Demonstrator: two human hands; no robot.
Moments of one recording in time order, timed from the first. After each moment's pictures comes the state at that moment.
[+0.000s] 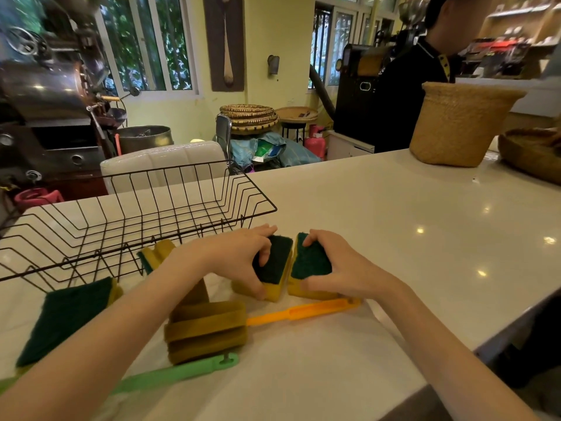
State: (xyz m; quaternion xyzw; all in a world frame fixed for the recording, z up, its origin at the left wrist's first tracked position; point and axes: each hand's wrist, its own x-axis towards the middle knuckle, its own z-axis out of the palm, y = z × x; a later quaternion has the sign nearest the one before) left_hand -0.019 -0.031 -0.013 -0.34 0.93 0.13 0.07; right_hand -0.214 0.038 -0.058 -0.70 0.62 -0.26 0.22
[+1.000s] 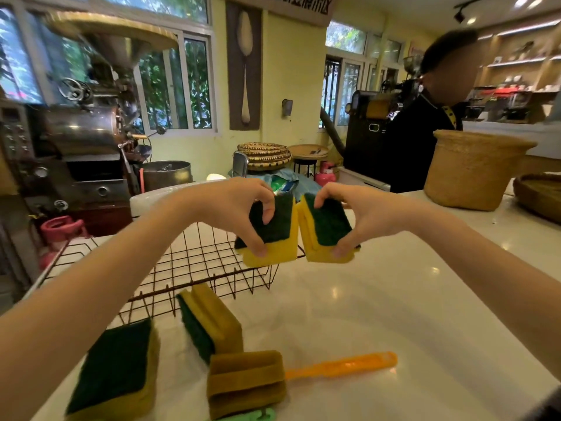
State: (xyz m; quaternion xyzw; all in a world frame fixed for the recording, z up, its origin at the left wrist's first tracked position) left_hand 0.024 -0.057 0.106 -0.33 0.94 0.10 -0.05; right_hand -0.209 -0.017 0.087 -0.79 0.58 -0.13 0.14
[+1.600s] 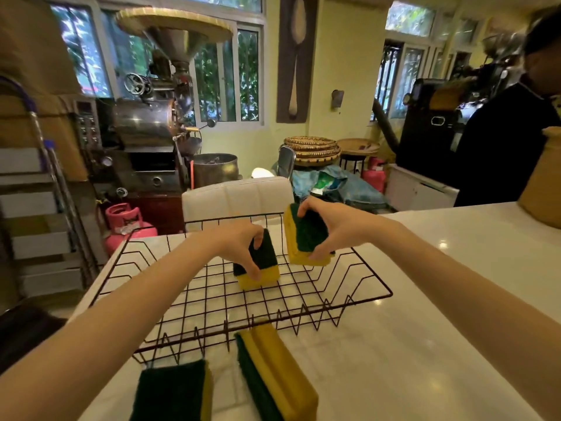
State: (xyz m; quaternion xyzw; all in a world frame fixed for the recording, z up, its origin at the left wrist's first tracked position) left_hand 0.100 -0.190 0.019 -0.51 0.86 0.10 0.02; right_hand -0.117 -0.164 0.047 -0.83 0.52 -0.11 0.17
